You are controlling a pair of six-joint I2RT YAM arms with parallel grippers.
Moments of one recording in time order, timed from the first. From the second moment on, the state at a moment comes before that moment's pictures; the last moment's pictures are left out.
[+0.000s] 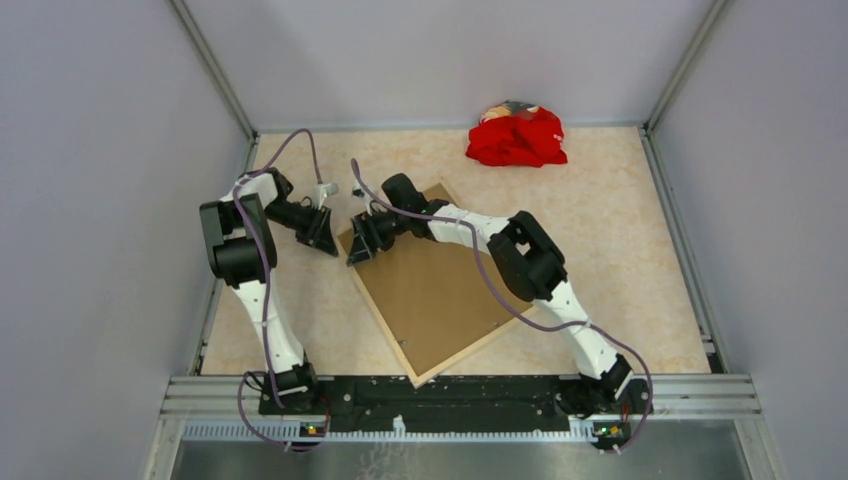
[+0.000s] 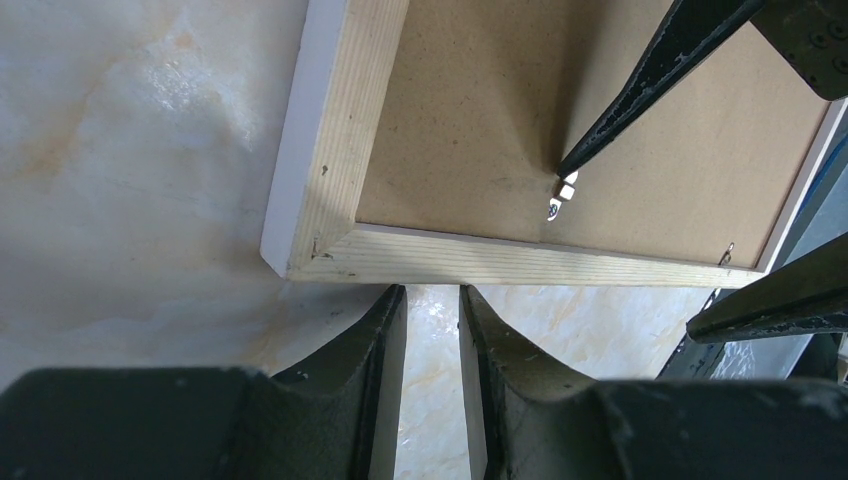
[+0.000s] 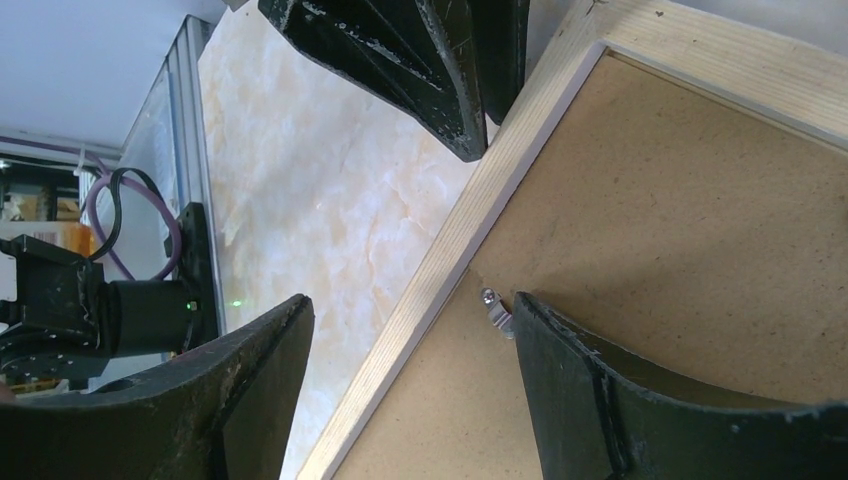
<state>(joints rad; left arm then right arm) 0.22 2.15 1.54 -1.12 0.75 0.81 0.84 2.45 1.91 -0.08 -0.76 0.36</state>
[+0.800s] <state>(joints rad) 0.22 2.15 1.54 -1.12 0.75 0.81 0.84 2.43 1.82 0.05 -0.78 0.36</state>
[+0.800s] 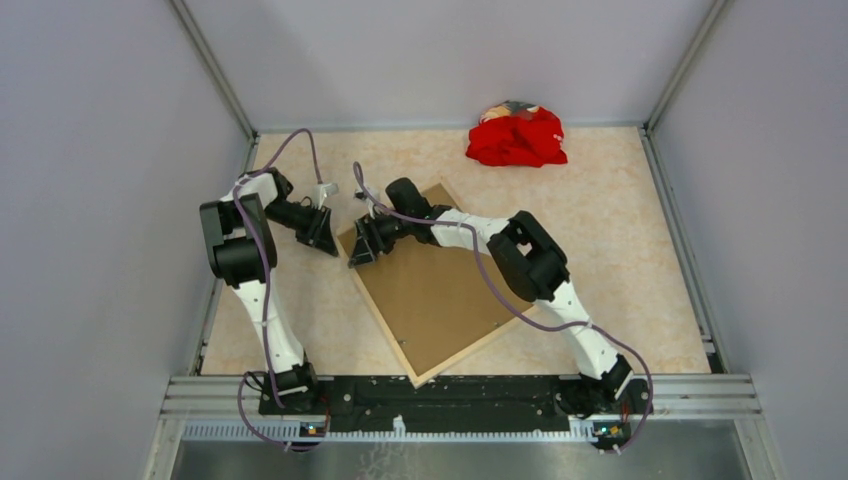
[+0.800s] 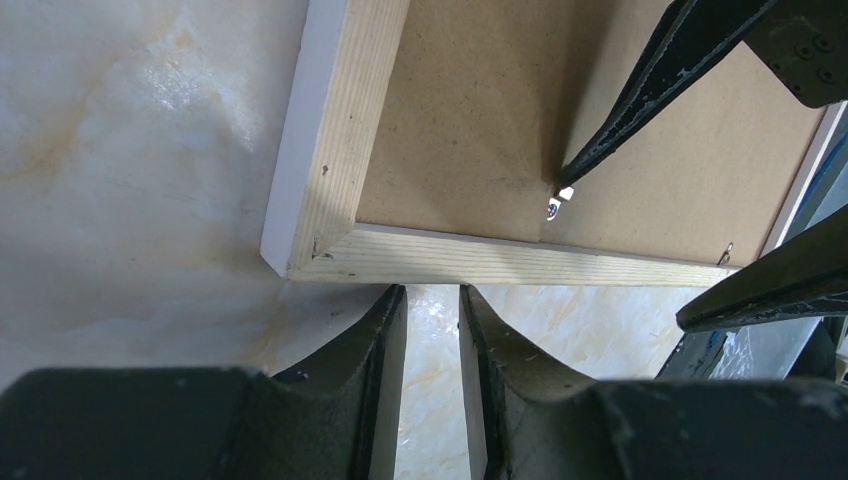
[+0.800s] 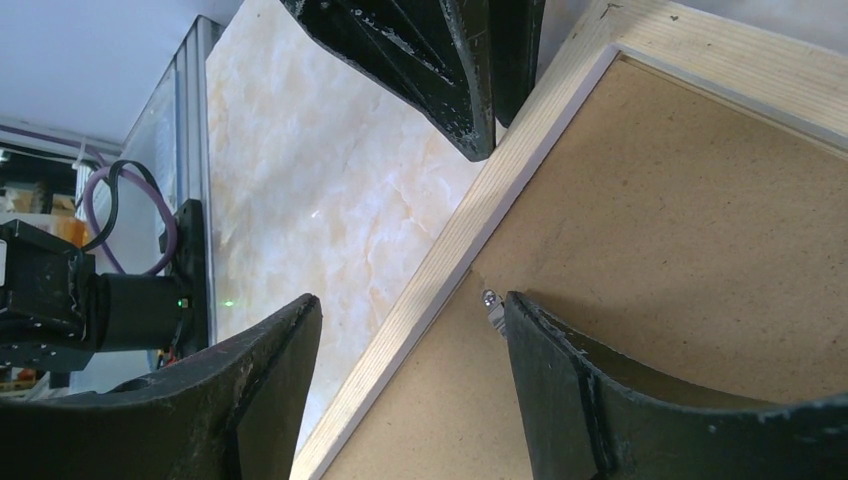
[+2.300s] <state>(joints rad) 0.22 2.17 1.57 -1.15 0.75 0.81 0.80 2.39 1.76 0.01 -0.78 0.46</state>
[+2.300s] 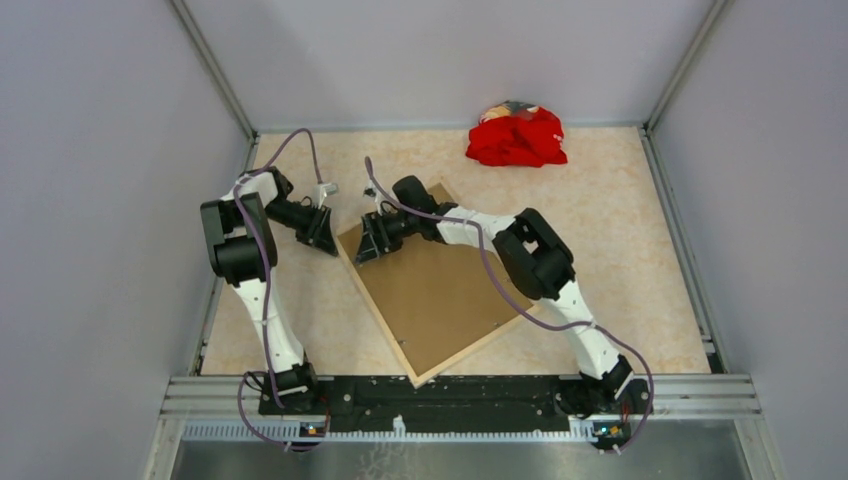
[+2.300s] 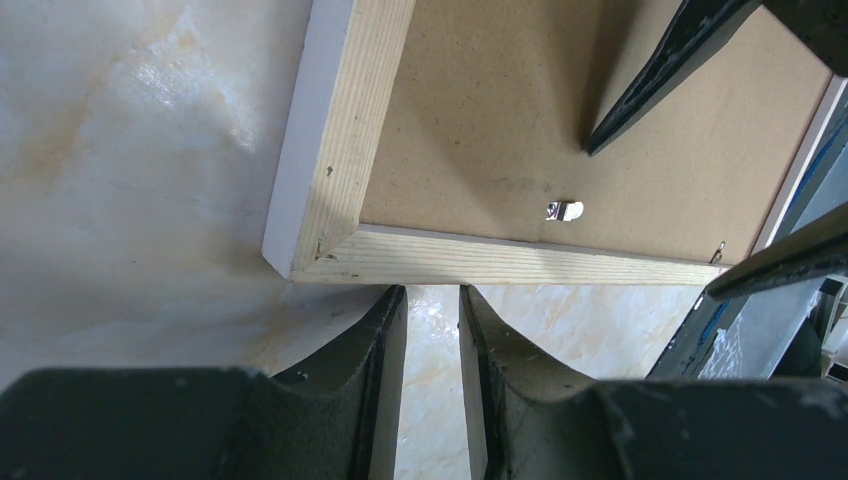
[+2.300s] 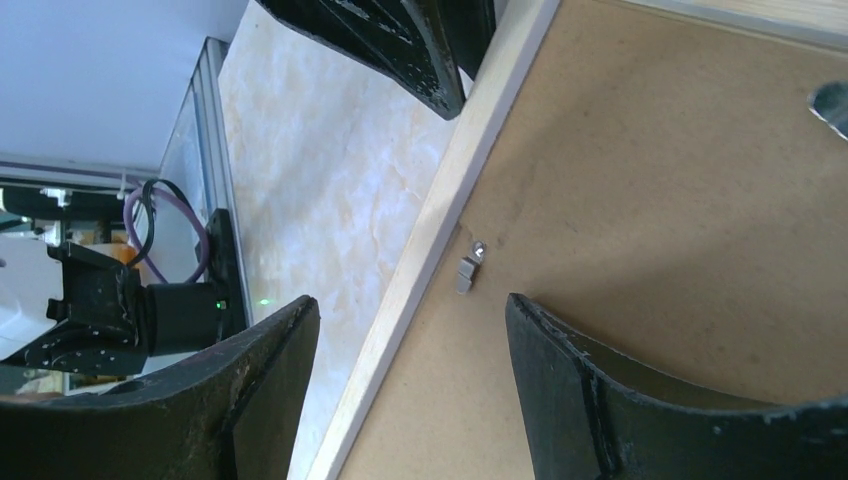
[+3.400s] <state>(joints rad) 0.22 2.17 1.57 -1.15 0.75 0.81 0.85 2.44 1.82 0.03 -0.78 0.54</state>
